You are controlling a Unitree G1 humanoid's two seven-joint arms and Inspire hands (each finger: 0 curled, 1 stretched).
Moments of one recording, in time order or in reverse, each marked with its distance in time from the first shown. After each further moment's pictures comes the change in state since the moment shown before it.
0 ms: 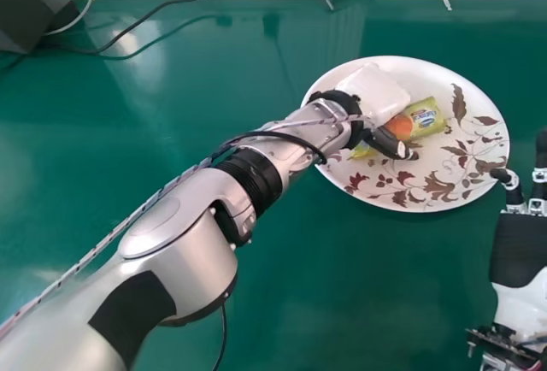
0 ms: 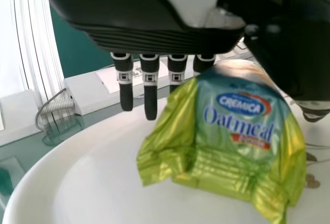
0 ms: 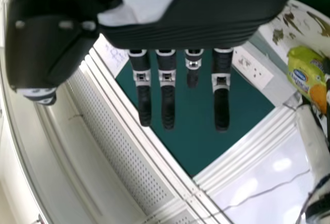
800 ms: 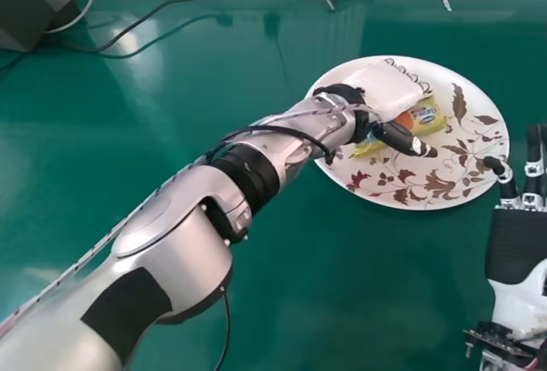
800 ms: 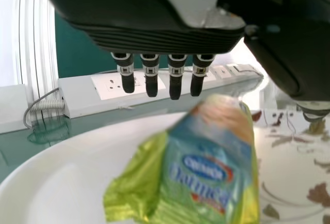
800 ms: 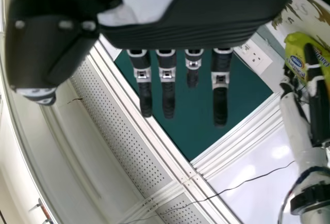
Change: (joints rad) left arm 0.009 0.049 0.089 -0.105 -0.076 -0.044 -0.055; right arm -0.025 -0.006 -0.021 0.029 0.003 0.015 0.069
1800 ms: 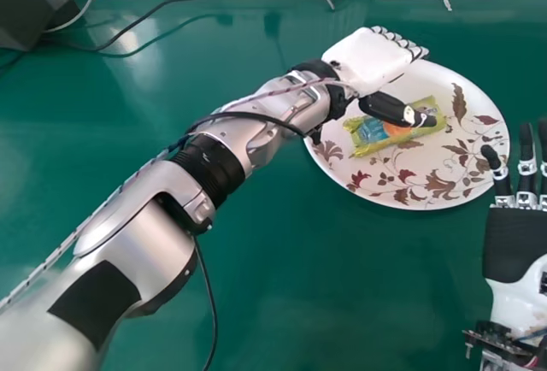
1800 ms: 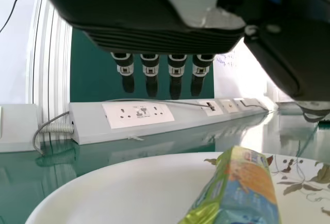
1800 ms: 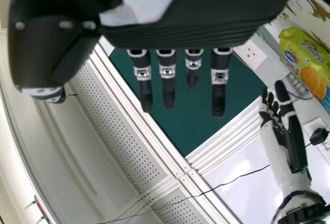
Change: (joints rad) left arm 0.078 0.149 0.079 -0.230 -0.038 -0.022 -0.006; right arm -0.011 -0.002 -0.017 0.005 0.007 0.041 0.020
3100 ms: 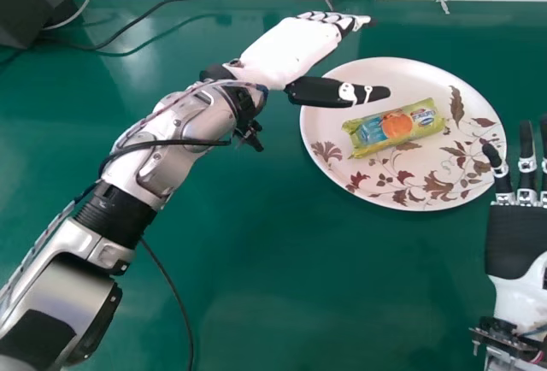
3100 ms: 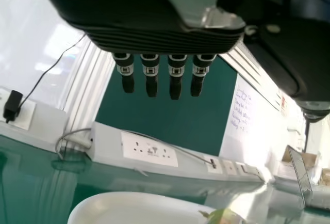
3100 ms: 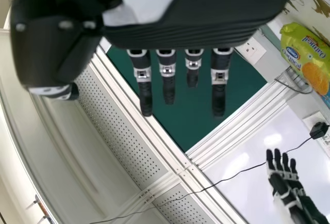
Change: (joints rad) left arm 0.374 0.261 0.297 -0.581 -0.200 -0.049 -0.165; right arm -0.028 -0.002 -0.052 0.035 0.039 0.052 0.056
